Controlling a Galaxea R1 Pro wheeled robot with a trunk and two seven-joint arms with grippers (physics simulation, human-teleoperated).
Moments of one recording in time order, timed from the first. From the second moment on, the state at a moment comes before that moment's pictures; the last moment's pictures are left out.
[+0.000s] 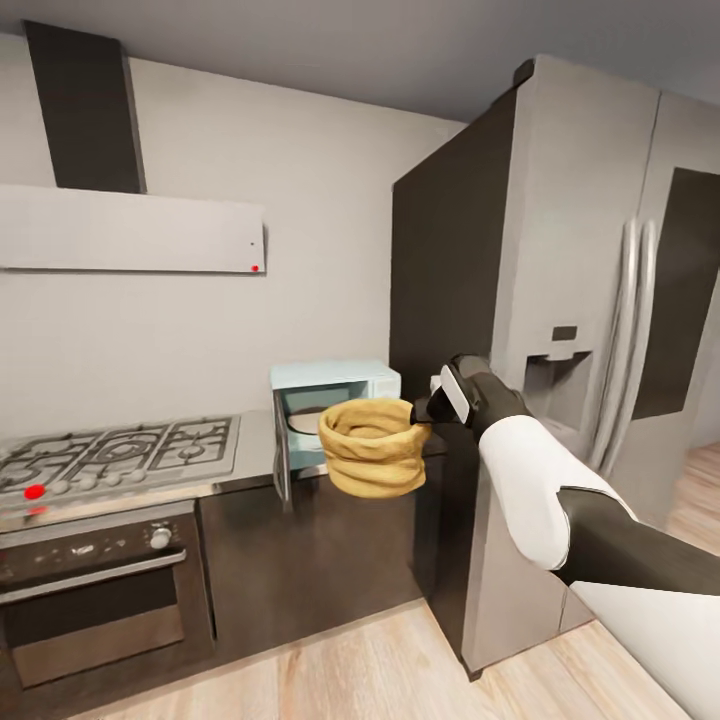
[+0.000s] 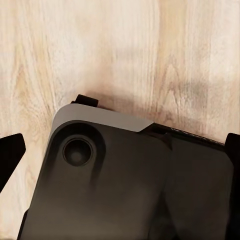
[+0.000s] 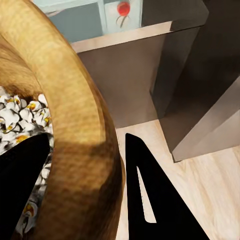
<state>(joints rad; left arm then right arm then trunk) 0.00 -0.03 0.02 -0.09 0.30 -0.07 0.00 -1.31 0.17 -0.20 -0.45 0.16 1.04 -0.01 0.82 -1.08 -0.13</state>
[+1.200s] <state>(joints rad) 0.00 -0.03 0.02 -0.09 0.30 -0.07 0.00 -1.31 0.17 -0.20 -0.42 0.15 1.04 0.00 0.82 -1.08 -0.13</state>
